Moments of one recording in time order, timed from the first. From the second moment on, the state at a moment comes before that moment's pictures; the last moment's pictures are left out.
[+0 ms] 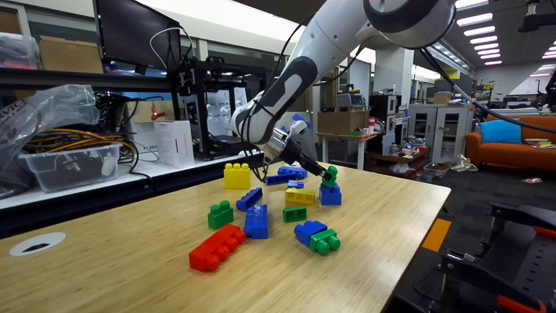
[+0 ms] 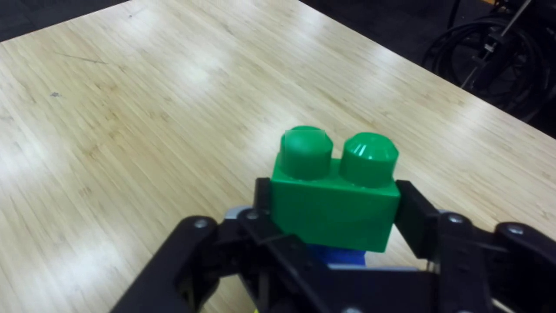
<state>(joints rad) 0.17 1.25 0.05 -0.96 -0.64 1.41 -0.62</state>
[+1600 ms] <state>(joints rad) 0.21 1.37 -0.02 -0.91 -0.66 1.31 -0.67</state>
